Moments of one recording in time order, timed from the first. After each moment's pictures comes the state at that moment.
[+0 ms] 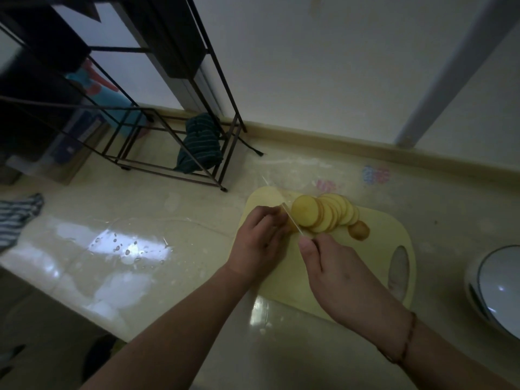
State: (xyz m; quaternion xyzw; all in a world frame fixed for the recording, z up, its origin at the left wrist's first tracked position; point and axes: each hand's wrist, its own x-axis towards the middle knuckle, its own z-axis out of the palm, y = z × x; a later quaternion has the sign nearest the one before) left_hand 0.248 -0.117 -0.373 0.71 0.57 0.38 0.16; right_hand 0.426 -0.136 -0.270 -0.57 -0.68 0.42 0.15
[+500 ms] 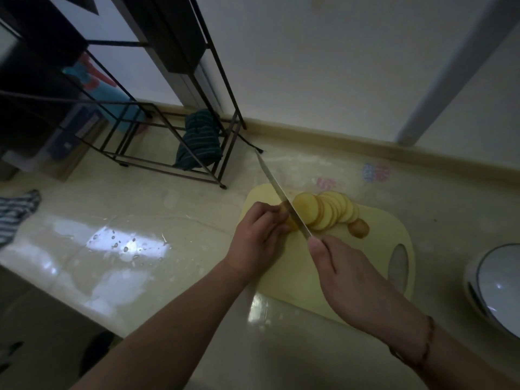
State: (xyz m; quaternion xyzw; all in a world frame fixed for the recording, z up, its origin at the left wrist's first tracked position) left_hand 0.247 -0.113 -0.374 0.72 0.55 0.40 0.15; right_hand 0.438 -0.137 -0.263 -0.58 -0.67 0.45 0.13
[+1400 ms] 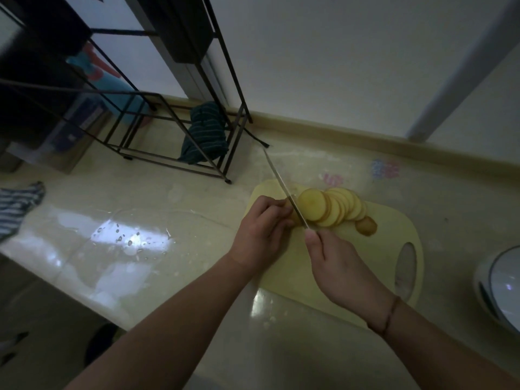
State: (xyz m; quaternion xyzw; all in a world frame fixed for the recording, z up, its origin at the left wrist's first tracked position) left_hand 0.242 -0.110 -0.379 0.73 0.52 0.42 0.16; right_hand 0.418 -0.128 -0.307 -0.58 -0.67 0.43 0.15
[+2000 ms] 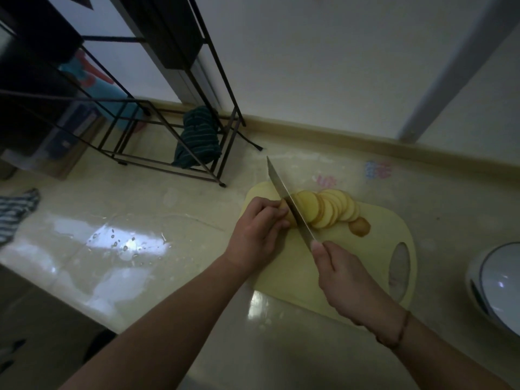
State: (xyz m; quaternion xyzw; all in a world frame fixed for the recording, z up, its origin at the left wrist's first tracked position) left_hand 0.242 -0.107 -0.380 0.73 0.52 0.40 0.16; right_hand 0.438 -0.138 -0.311 -0.61 -0.61 0.49 0.12
